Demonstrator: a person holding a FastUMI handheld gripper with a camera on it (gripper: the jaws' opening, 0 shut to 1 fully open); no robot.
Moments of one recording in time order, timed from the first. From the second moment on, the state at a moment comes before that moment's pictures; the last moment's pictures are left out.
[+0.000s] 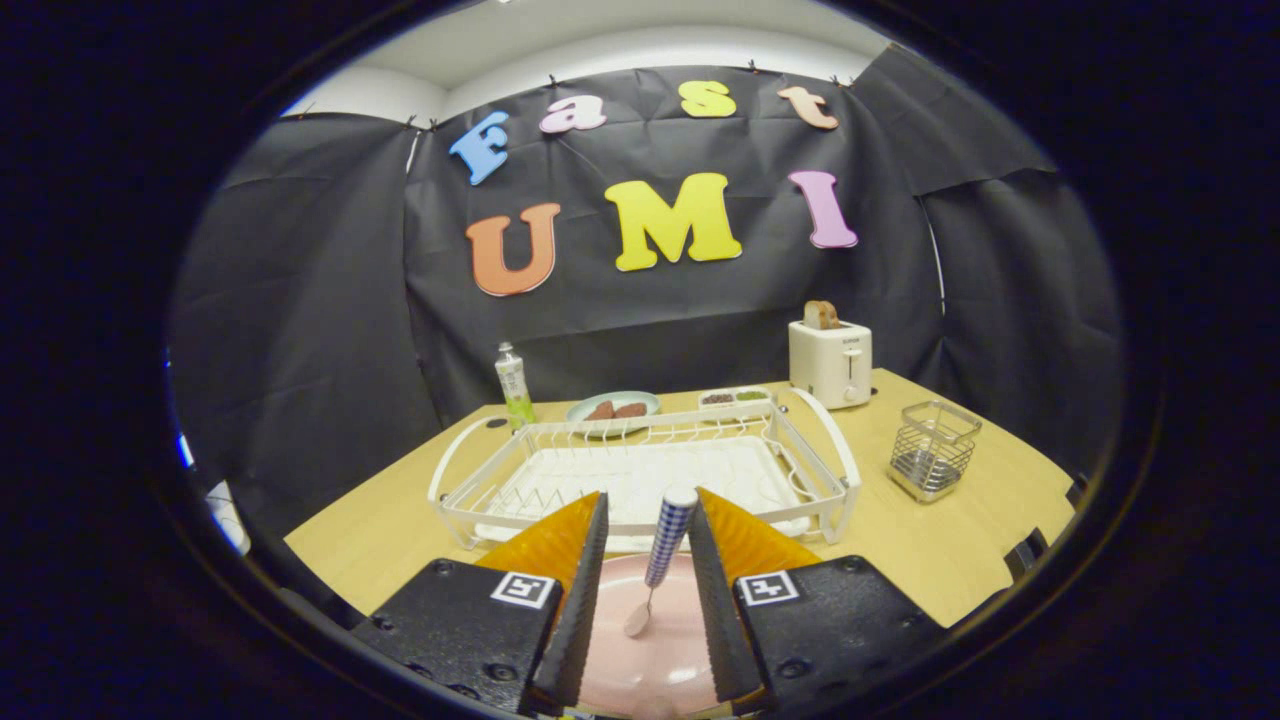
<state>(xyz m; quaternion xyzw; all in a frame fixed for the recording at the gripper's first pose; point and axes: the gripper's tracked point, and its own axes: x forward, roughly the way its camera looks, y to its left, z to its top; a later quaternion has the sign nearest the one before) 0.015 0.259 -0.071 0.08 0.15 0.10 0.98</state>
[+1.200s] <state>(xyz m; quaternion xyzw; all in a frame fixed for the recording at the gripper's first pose) -0.009 0.231 0.000 0.03 0.03 0.09 0.99</state>
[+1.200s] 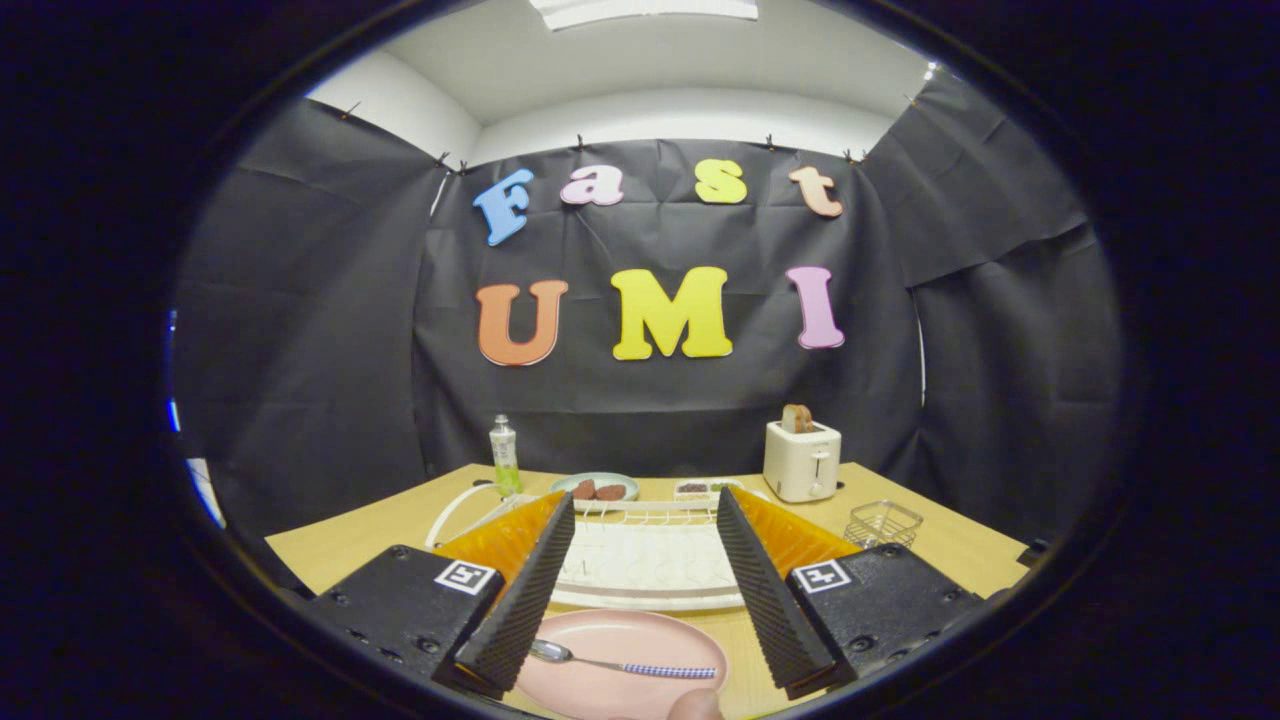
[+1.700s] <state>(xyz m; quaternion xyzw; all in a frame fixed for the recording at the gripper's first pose) 0.001 0.230 -0.014 0.04 0.05 0.09 0.99</state>
